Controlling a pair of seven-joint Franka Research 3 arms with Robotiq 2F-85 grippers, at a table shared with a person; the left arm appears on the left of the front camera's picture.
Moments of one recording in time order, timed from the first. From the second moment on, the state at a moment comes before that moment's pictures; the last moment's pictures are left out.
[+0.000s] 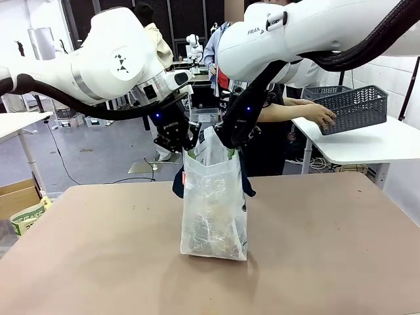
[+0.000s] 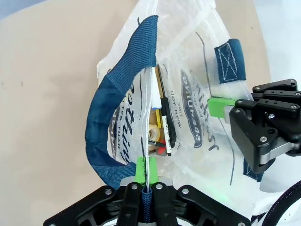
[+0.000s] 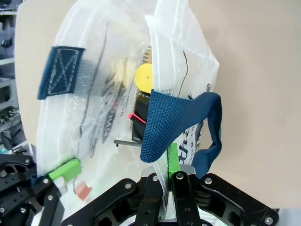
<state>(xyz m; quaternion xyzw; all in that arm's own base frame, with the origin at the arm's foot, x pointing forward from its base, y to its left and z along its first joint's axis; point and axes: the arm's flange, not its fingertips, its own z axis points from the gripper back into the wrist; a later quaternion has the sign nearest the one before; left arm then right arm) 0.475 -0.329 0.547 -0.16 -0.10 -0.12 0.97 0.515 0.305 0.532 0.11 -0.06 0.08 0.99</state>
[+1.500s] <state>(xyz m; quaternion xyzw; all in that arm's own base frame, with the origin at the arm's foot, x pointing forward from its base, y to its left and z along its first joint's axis) 0.482 -0.349 0.536 -0.20 -0.12 -0.12 0.96 0.525 0.310 0.526 0.17 -0.05 0.02 0.98</state>
